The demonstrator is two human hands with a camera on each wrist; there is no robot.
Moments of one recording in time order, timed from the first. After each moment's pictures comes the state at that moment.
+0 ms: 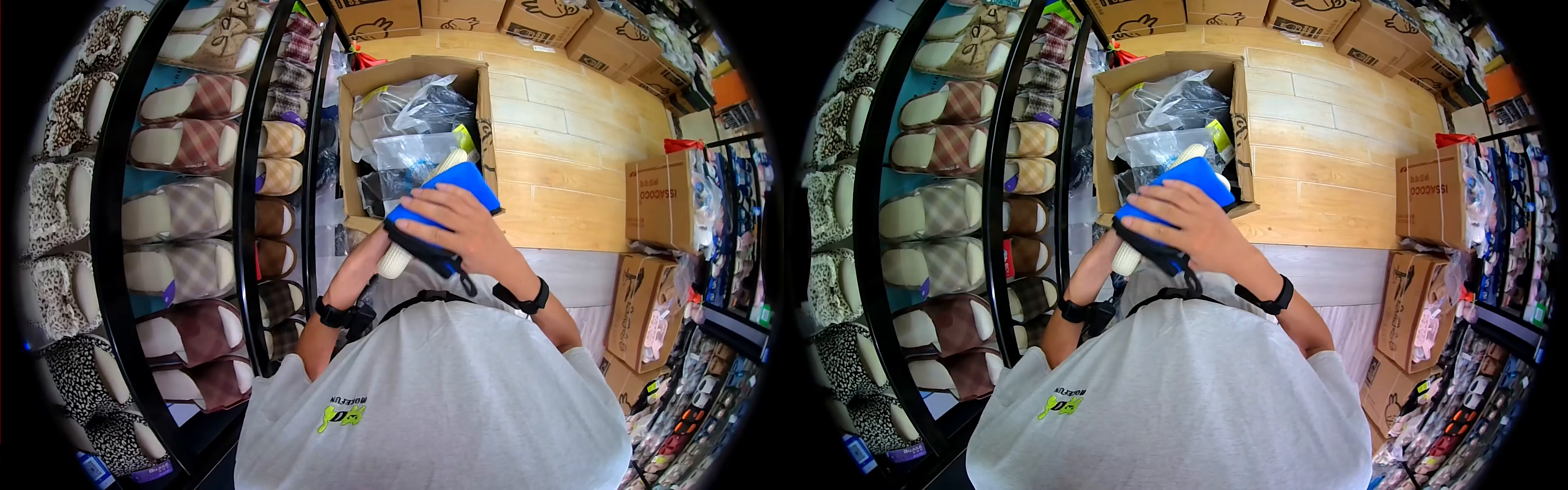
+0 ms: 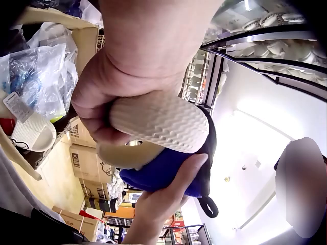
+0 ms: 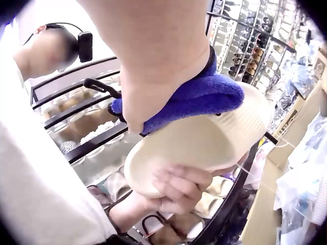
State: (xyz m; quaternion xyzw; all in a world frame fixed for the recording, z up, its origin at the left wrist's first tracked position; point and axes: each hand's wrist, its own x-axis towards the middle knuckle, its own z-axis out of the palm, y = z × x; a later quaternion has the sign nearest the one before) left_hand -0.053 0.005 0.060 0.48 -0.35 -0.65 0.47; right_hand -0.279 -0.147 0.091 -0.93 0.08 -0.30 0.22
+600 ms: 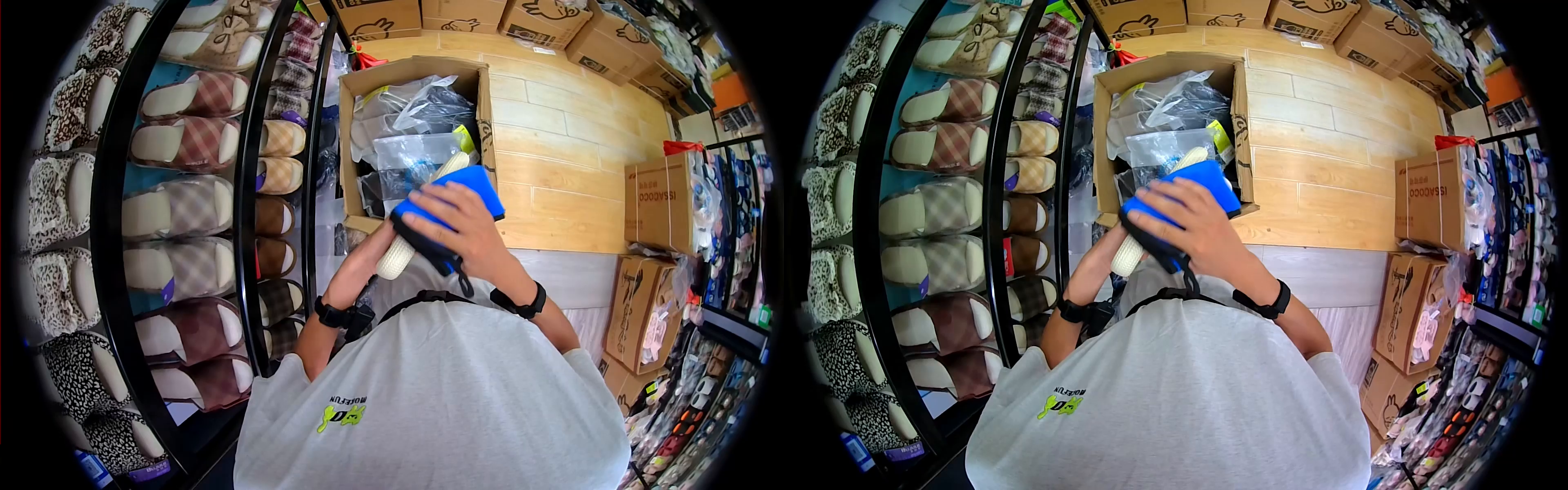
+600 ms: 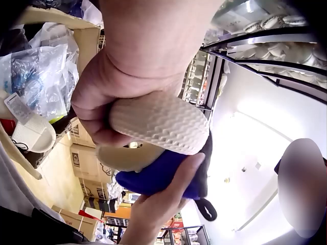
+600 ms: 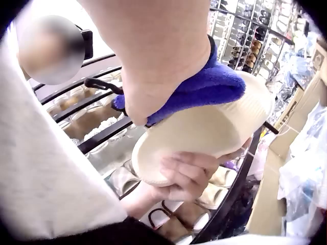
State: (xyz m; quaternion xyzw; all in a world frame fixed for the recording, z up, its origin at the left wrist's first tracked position) left_hand -0.056 -0.002 0.066 0.46 -0.34 -0.68 0.45; right_hand -0.281 -0.138 0.090 -0.92 0.12 -0.32 0.20
